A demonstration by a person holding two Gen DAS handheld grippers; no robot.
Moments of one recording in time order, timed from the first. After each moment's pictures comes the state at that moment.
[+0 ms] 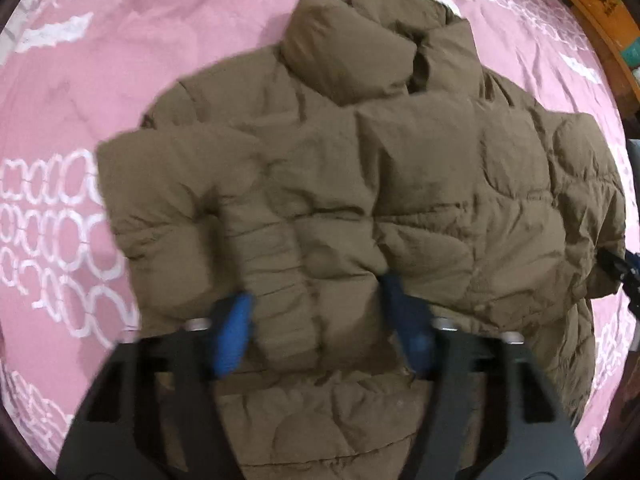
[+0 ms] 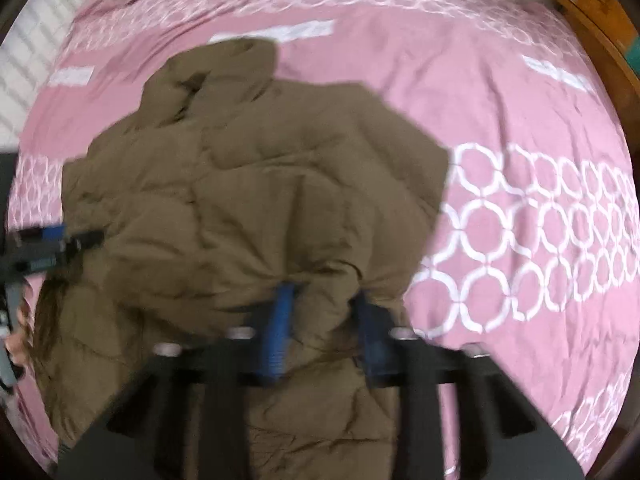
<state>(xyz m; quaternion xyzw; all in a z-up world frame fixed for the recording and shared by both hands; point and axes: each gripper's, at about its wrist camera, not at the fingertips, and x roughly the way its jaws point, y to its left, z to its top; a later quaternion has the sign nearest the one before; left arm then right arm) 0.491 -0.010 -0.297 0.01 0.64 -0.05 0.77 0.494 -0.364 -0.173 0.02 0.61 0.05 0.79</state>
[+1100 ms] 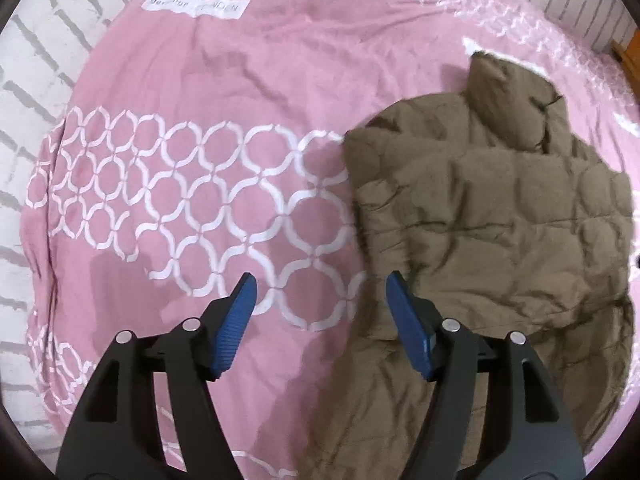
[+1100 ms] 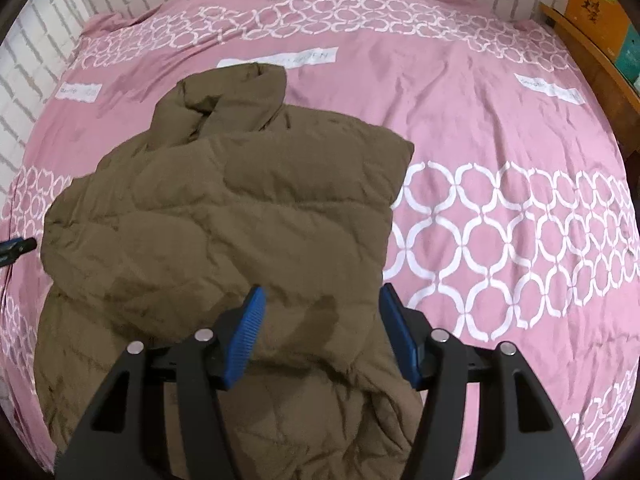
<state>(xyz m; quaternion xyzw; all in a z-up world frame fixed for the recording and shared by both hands) 0.443 0.158 -0.244 0.00 0.59 0.05 0.81 0.491 -0.367 -0.164 0.06 0.57 0.03 0.82</state>
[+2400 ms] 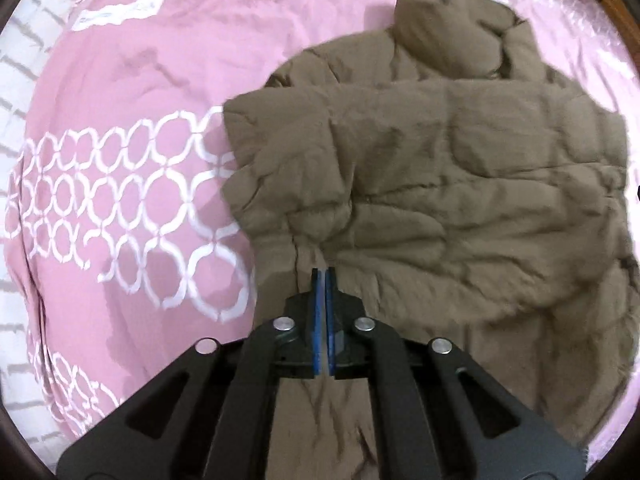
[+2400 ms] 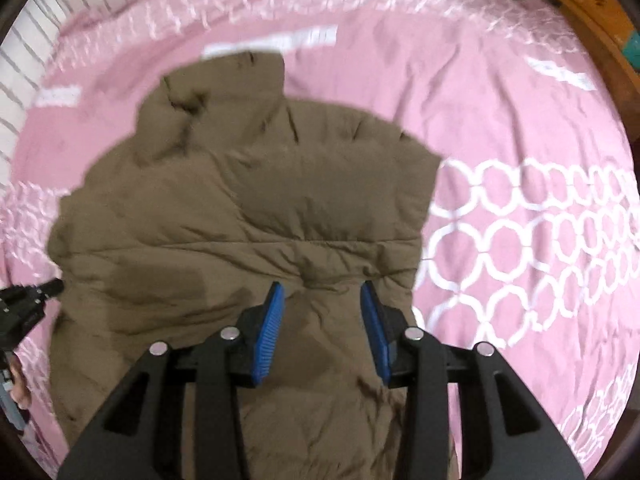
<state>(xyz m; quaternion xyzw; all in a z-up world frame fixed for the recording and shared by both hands) 0.438 0.057 -0.270 0.05 0.64 0.02 0.76 0.512 -0.353 -0.144 0.07 0.60 0.02 0.80</state>
